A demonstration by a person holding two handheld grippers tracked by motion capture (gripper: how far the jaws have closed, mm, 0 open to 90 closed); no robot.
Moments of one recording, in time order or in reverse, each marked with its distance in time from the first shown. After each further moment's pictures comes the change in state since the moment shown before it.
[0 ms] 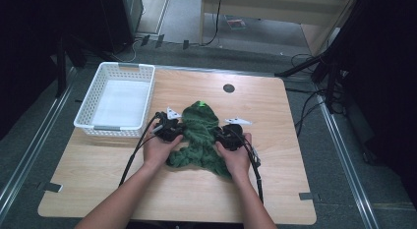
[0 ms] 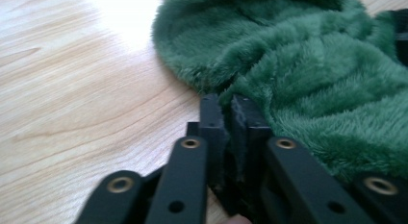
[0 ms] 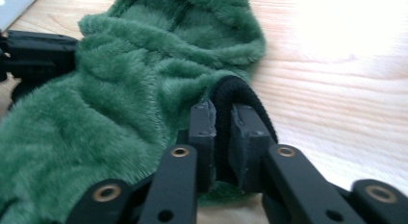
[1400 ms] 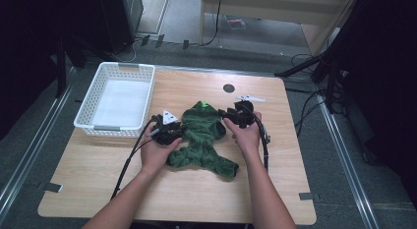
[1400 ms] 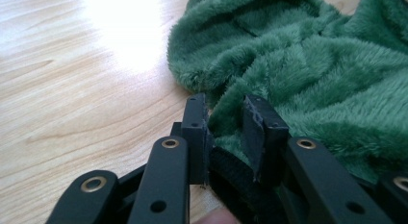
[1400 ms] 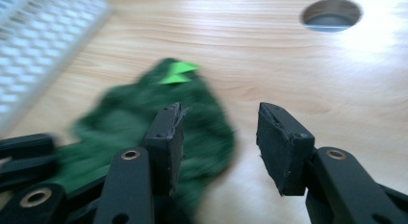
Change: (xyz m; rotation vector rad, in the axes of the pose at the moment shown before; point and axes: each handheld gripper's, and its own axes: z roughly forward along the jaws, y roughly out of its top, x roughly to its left) left arm 0.000 -0.013 -0.005 -0.101 0.005 0.018; right arm -0.040 0.060 -0.004 -0.097 0.104 0.027
